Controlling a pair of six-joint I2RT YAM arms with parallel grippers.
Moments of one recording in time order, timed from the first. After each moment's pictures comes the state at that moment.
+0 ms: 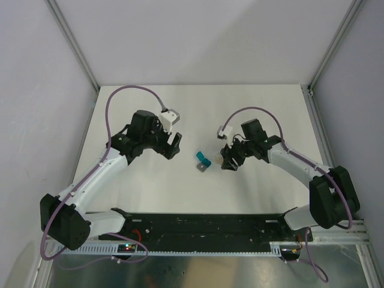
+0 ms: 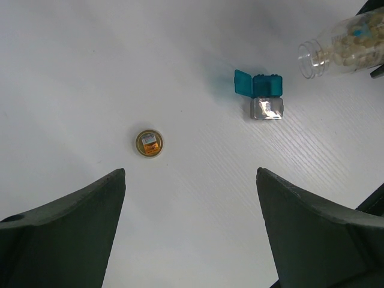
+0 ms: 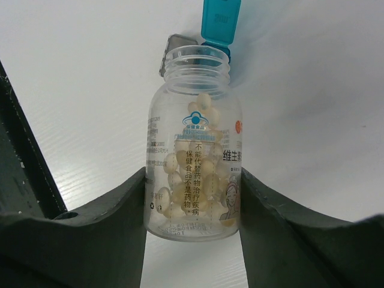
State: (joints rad) left arm -0.47 1.21 1.04 -0.55 0.22 0.16; right arm 0.47 1.42 0.92 -0.42 -0.58 -0.41
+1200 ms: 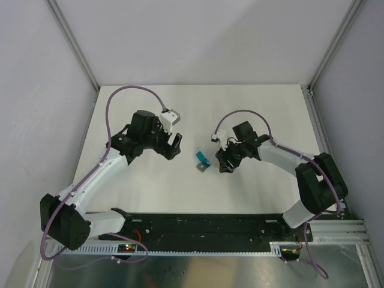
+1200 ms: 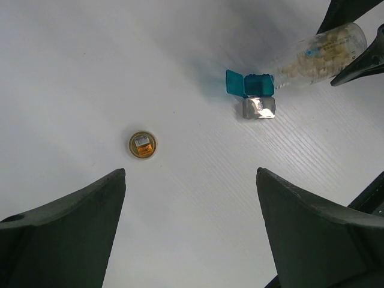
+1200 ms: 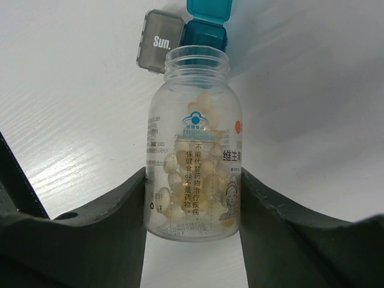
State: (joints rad) left arm -0.47 1.21 1.04 -0.55 0.25 0.16; right arm 0.52 1.57 0.94 -0.40 -0.50 -0.40
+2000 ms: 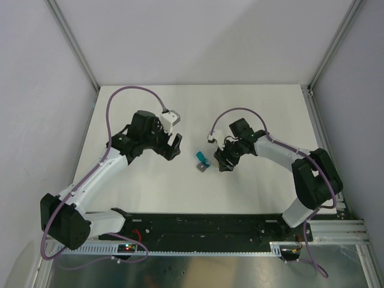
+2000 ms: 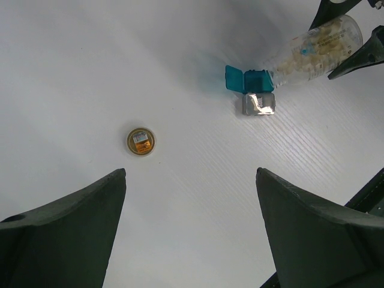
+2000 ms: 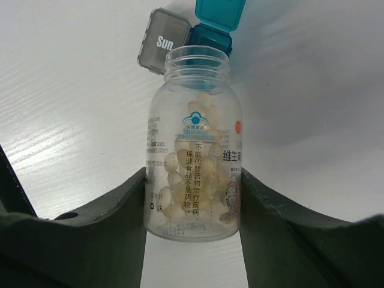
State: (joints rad) left arm -0.47 1.21 1.04 -0.56 0.25 0.16; right arm 0.52 1.63 1.02 -0.48 -0.50 -0.52
